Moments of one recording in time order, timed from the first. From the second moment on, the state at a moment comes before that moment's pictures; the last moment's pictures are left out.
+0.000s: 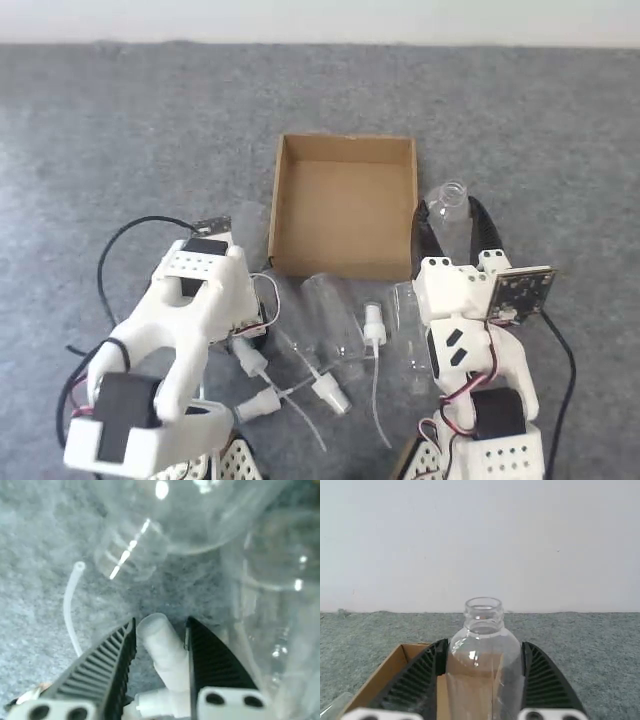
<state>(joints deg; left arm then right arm) 2.0 -7.9 53.1 72.5 28.3 -11.5 -103.5 89.1 26.5 -6.7</state>
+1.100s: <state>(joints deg) 2.1 -6.4 43.9 75.2 34.0 -11.5 -103.5 89.1 26.5 -6.7</state>
